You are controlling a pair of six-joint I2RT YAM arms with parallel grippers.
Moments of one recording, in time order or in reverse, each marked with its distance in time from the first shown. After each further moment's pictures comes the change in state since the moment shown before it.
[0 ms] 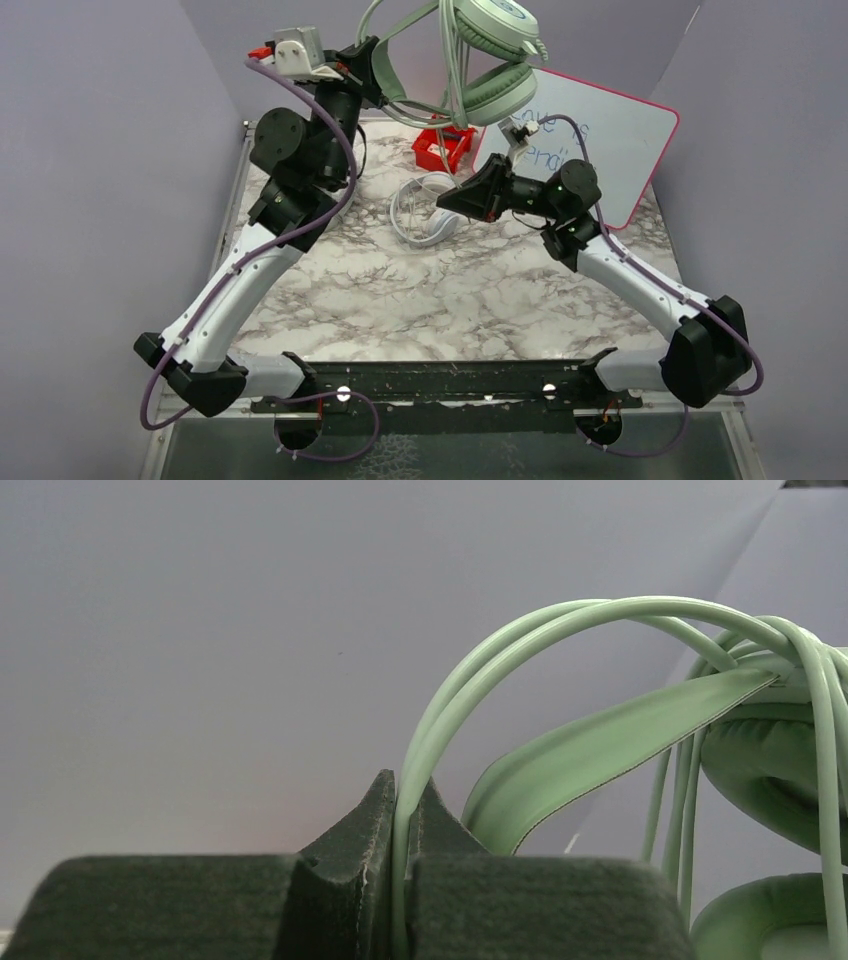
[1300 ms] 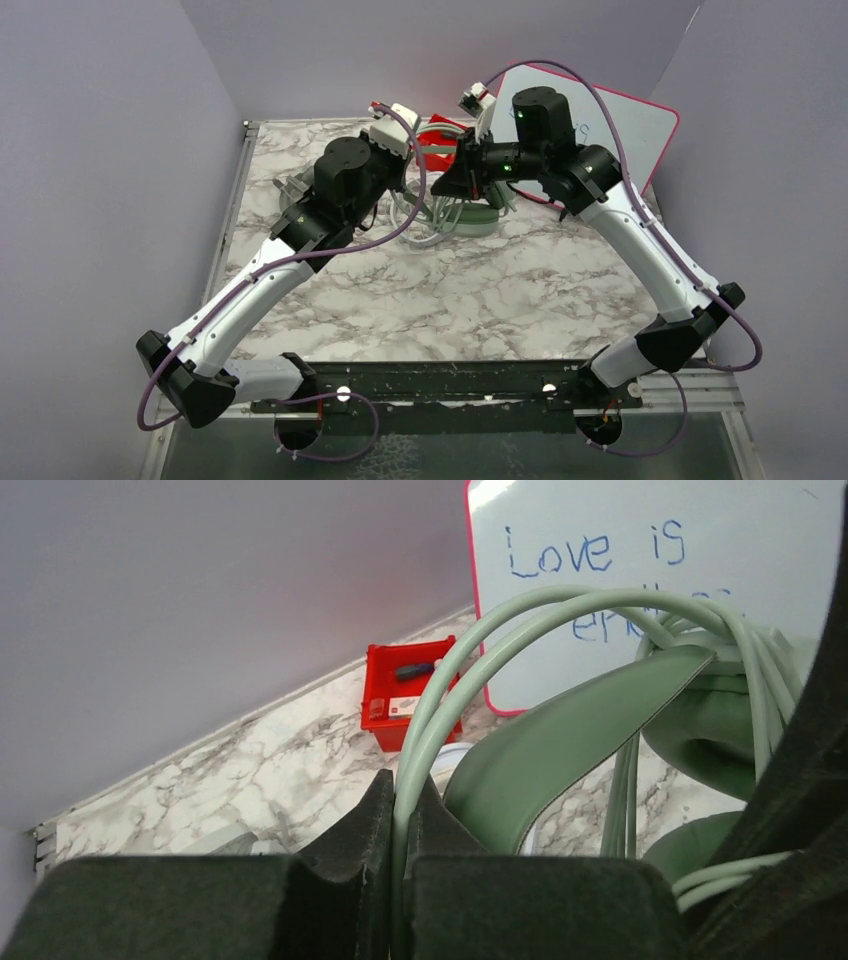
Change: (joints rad) left arm -0.048 -0.047 -0.290 -0.368 0.150 0.339; right arm 0.137 0.157 0.758 -1.315 0.324 -0.604
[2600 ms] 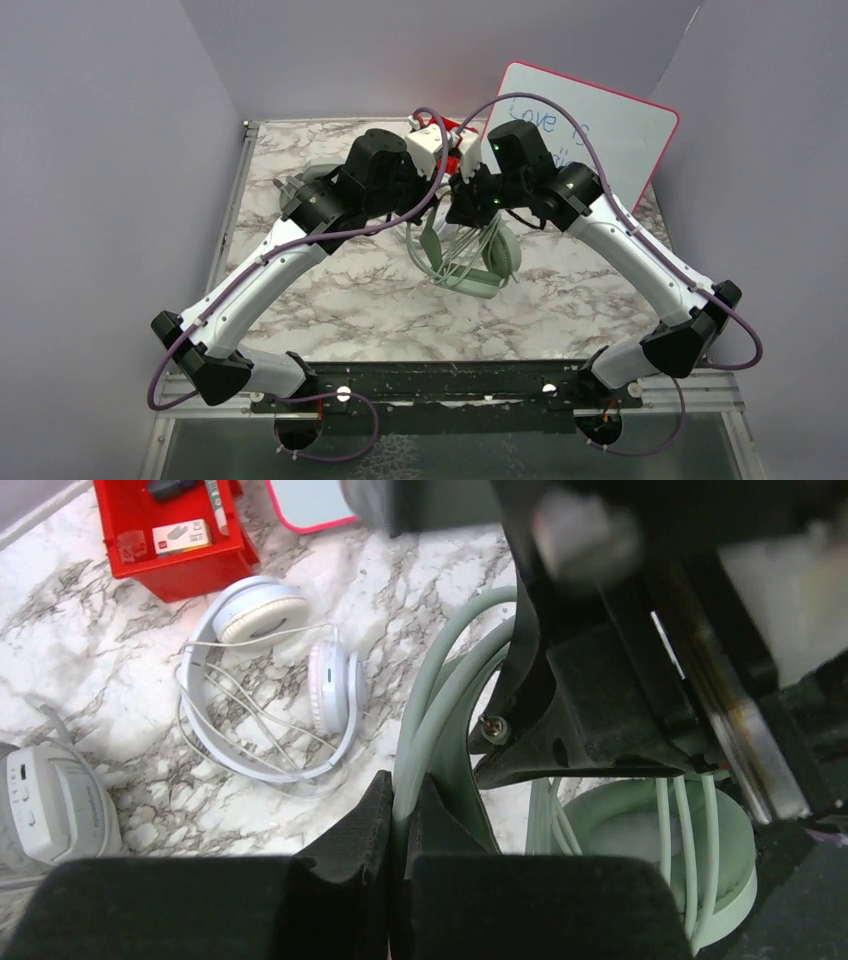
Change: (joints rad) left arm -0.056 0.132 0.240 -0.539 0.299 -0.180; right arm 0.080 0.017 -0.084 -0.190 0.265 -0.291
